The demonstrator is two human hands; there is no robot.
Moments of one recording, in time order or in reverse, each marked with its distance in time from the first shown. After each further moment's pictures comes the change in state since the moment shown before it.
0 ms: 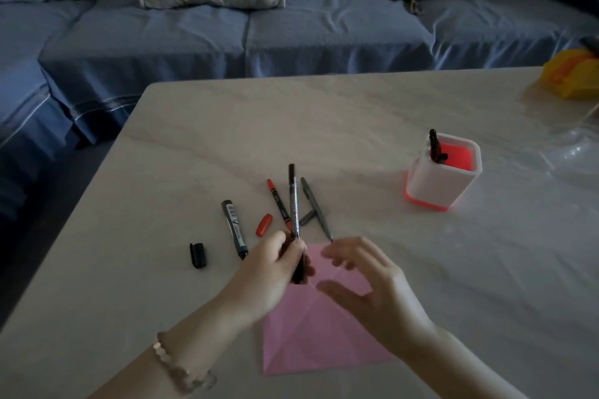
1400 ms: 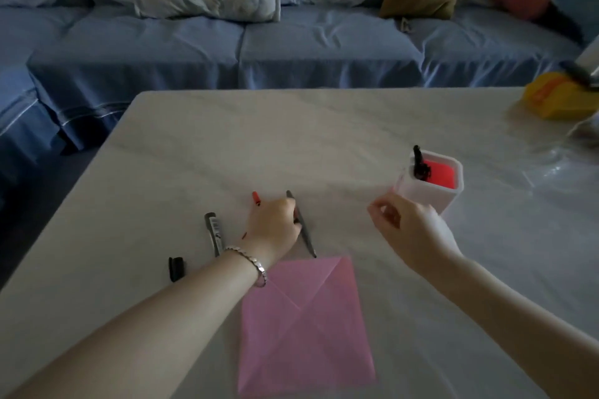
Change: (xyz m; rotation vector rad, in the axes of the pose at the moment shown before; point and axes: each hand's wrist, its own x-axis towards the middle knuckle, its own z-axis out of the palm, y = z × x) left_hand 0.111 -0.002 0.016 1.020 0.261 0.216; right_hand 0.056 0.045 -0.074 -0.491 0.049 0.415
